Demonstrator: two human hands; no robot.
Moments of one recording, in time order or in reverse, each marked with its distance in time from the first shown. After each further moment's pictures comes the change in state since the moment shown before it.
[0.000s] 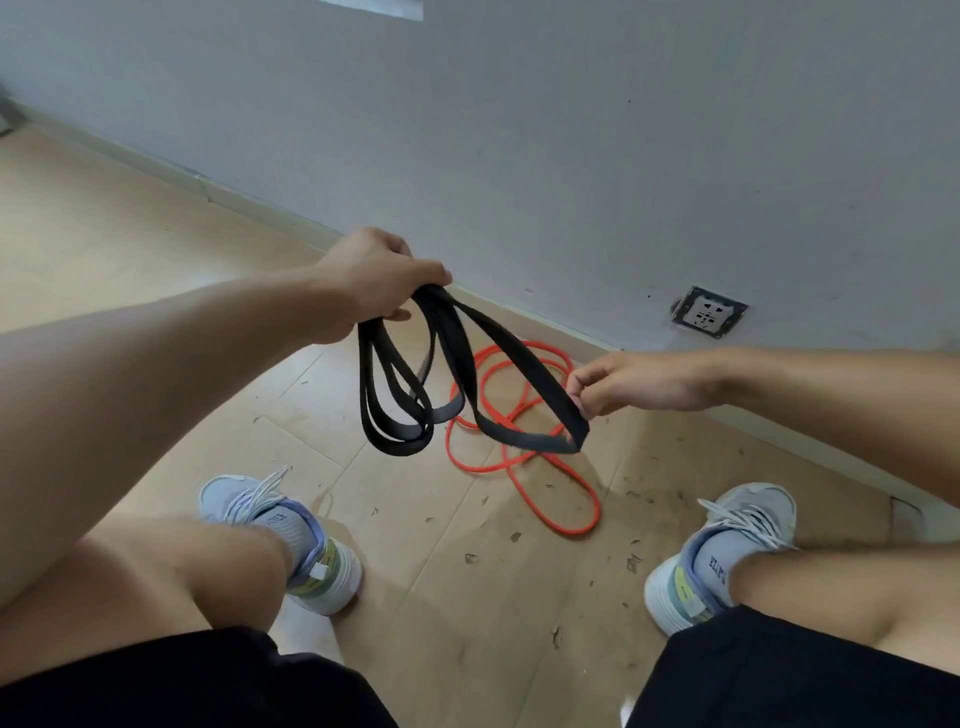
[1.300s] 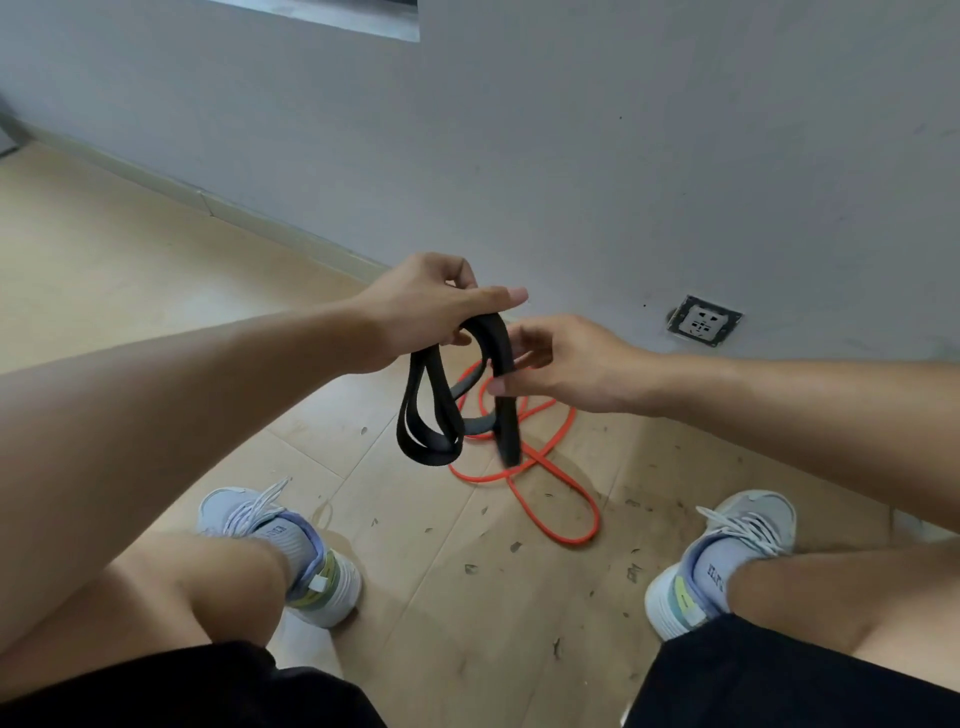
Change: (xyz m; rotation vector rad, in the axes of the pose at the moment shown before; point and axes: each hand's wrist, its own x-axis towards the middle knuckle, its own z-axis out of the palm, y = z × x) left_hand -0.021 0.016 0.028 -0.104 -0.260 0.162; right_hand 0.012 -0.059 0.024 0.018 0.381 -0.227
